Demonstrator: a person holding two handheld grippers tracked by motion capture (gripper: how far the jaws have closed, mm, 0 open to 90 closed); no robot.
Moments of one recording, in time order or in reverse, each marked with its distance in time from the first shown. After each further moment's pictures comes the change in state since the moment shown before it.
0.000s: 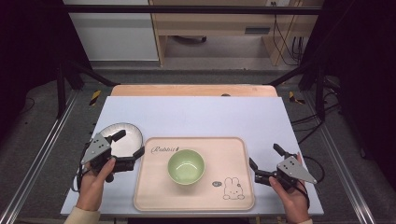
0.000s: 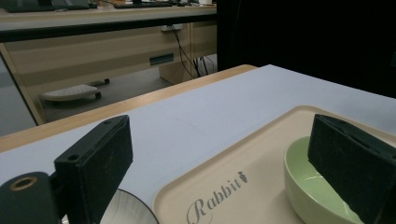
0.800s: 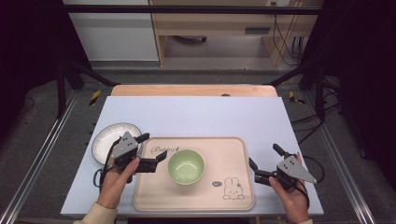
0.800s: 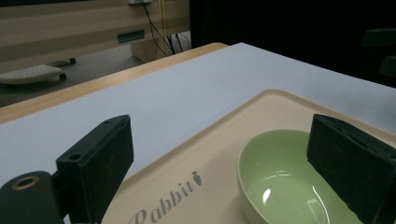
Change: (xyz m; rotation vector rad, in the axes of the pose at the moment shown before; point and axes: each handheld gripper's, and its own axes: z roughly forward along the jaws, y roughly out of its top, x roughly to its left) left arm -0.036 0.005 0.045 0.093 -0.095 -0.010; right arm 0.000 0.000 0.000 0.001 0.005 0.008
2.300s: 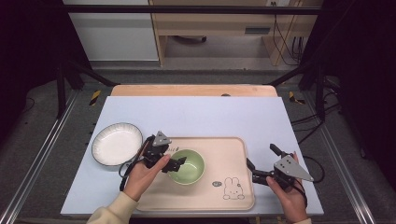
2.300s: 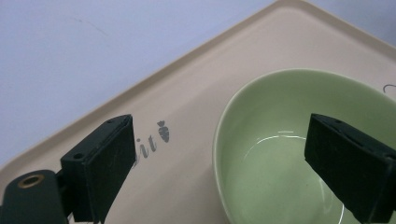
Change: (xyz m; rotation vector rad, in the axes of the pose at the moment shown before) left arm -0.026 -0.005 0.075 0.401 -0.001 -0.042; right arm 0.003 -0.001 0.005 0.020 0.021 0.004
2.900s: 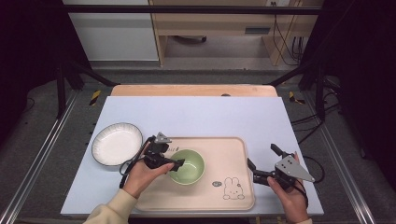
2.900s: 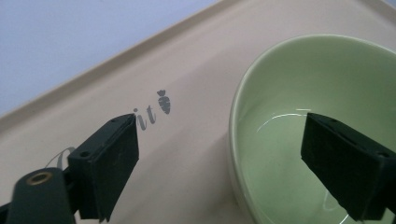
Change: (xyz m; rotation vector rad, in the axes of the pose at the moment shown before) left arm 0.007 -0.005 0.011 0.107 -0.011 -0.057; right arm -0.001 0.001 -0.002 -0.004 0.000 -0.003
